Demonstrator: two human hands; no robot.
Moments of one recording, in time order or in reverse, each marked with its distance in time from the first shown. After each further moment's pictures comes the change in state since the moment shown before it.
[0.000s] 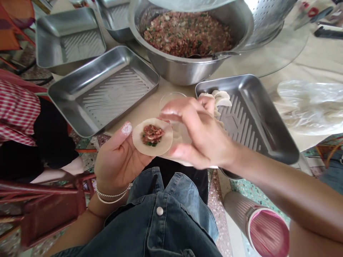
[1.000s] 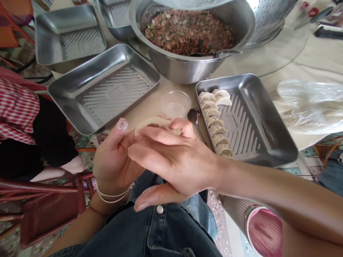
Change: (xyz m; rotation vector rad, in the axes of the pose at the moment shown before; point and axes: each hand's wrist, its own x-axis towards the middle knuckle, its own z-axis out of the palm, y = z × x) left_hand -0.004 0.000 0.008 -0.018 -0.153 -0.002; right_hand 0.003 -0.045 0.011 -0.127 -0.080 -0.222
